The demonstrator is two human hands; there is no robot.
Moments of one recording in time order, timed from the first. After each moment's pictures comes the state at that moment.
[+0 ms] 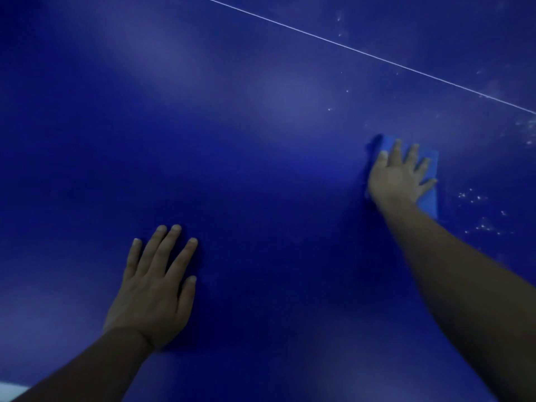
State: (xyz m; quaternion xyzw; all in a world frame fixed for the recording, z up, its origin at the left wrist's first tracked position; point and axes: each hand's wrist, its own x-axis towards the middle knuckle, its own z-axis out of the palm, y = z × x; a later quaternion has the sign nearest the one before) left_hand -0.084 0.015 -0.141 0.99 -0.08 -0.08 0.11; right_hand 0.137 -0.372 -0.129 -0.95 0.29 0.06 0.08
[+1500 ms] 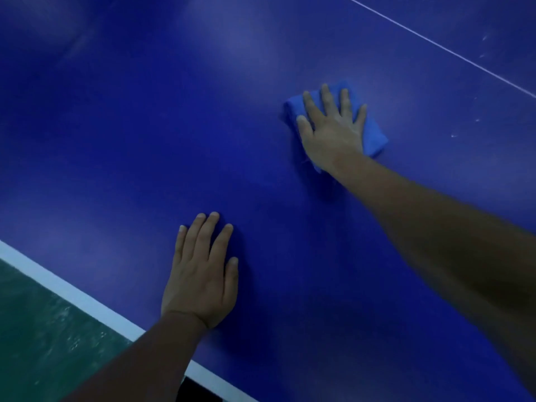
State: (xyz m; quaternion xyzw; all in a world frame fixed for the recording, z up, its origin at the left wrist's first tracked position) left_hand -0.110 0.061 -0.138 0.98 0.10 -0.01 0.19; right_hand 0.192 -0.078 -0.138 -0.97 -0.20 0.08 0.04
